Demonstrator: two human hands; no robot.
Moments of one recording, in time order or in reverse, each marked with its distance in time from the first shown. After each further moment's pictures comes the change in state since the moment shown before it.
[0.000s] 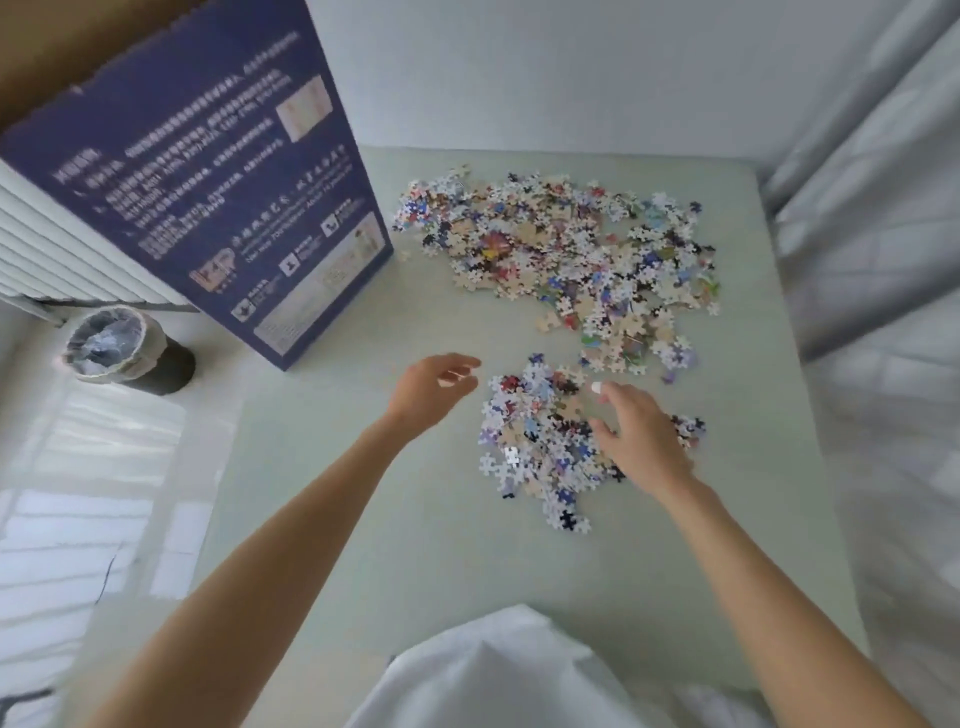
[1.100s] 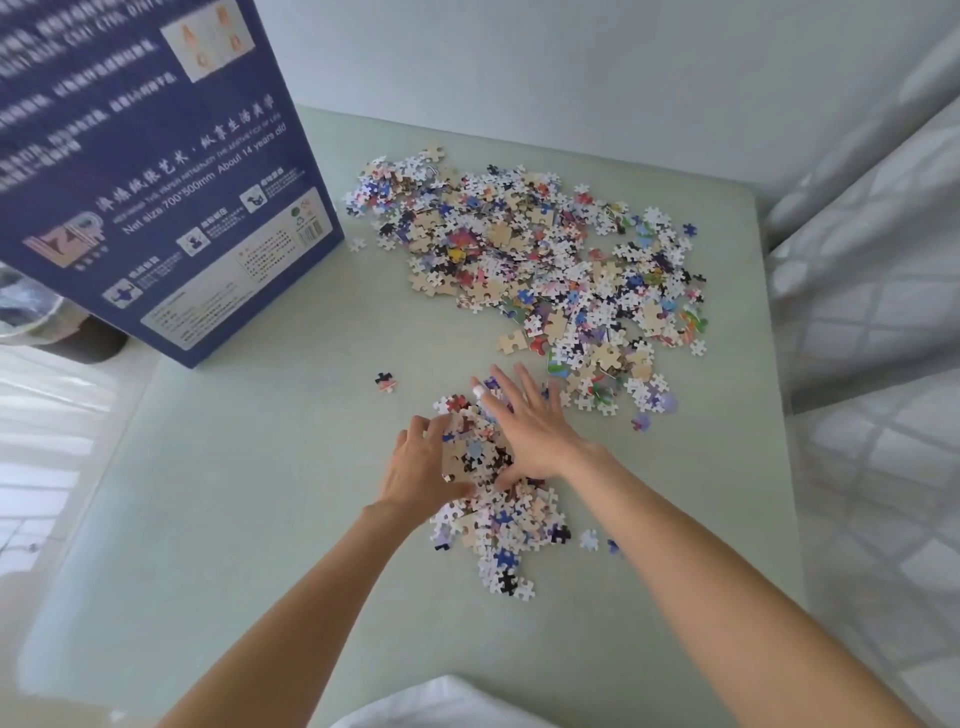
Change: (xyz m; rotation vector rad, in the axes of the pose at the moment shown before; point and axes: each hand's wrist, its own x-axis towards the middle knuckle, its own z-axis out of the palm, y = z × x) left_hand 0.012 -0.007 0.114 0.178 -0.067 -0.153; right_hand 0.100 0.006 0.051 -0.390 -0.581 -0.262
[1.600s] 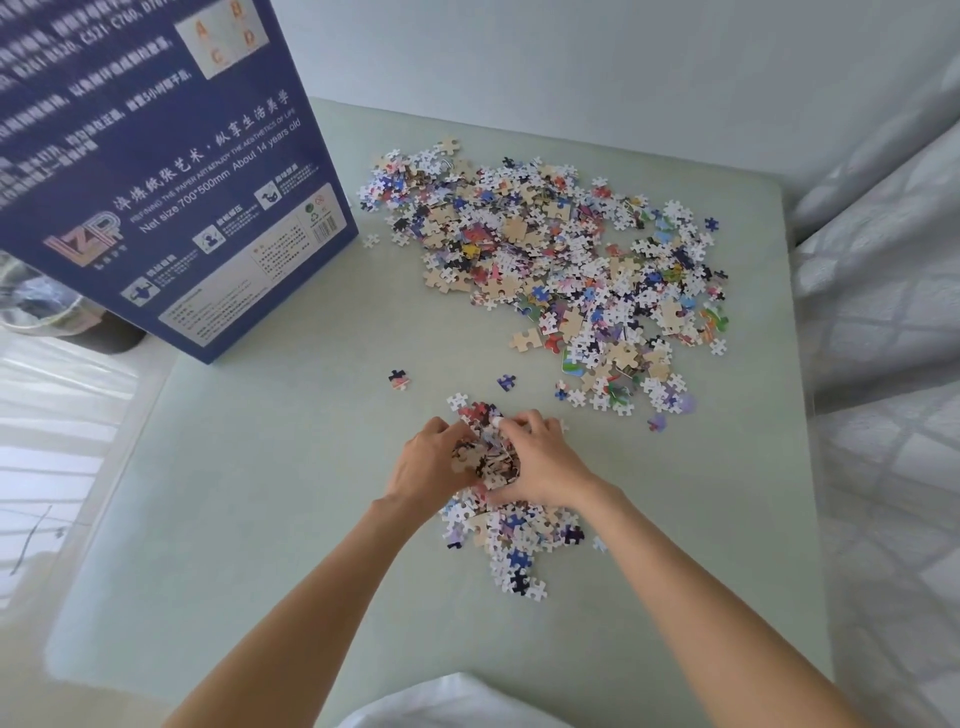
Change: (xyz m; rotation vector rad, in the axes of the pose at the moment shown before) left_hand 0.003 -0.002 -0.007 -0.034 -0.005 0.047; right_hand -0.020 -0.017 0.016 0.352 0.022 0.077
